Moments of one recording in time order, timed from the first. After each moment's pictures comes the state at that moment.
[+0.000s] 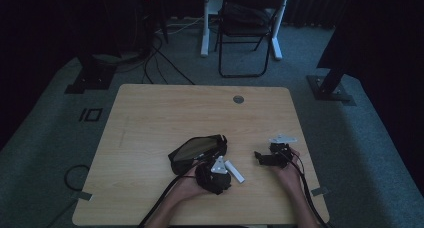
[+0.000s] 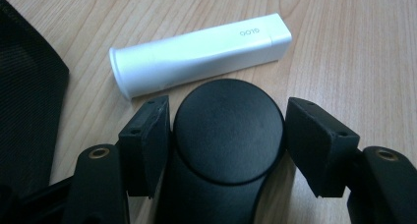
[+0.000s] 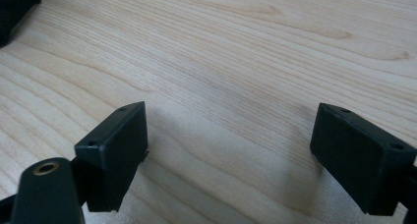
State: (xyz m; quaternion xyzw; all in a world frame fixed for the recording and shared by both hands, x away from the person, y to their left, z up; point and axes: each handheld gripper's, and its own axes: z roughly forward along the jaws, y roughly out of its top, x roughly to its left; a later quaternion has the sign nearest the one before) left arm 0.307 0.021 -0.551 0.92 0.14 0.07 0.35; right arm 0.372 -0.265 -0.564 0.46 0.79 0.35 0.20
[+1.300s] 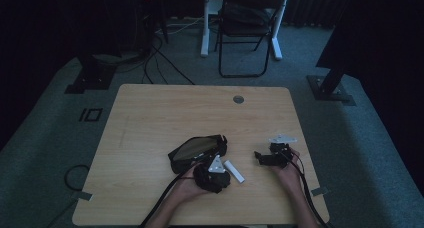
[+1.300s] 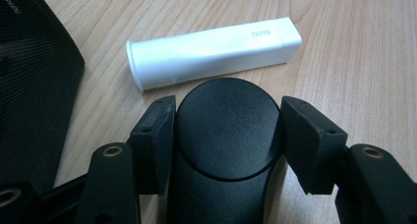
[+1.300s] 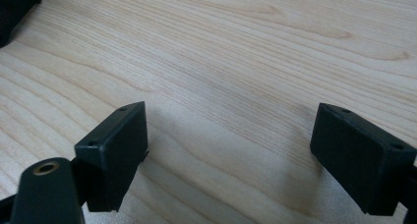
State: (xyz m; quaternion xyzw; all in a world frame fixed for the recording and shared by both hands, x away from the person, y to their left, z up) left arm 0.306 0.026 -0.552 0.91 0.17 0.07 0.36; right arm 0.372 -0.265 -0.564 0.46 0.79 0.35 0.20
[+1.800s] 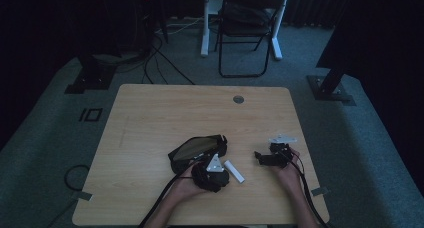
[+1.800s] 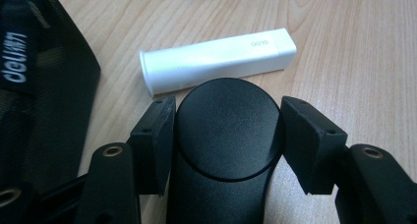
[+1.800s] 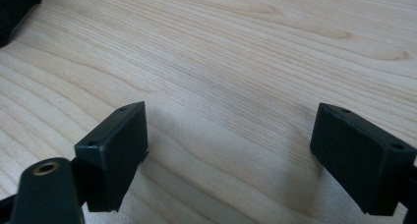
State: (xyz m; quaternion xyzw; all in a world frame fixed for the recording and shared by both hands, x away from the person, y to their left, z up) left arm 0.303 0.031 -0.540 0.91 0.17 0.09 0.37; right arm 0.372 -0.265 -0.564 0.46 0.79 0.35 0.20
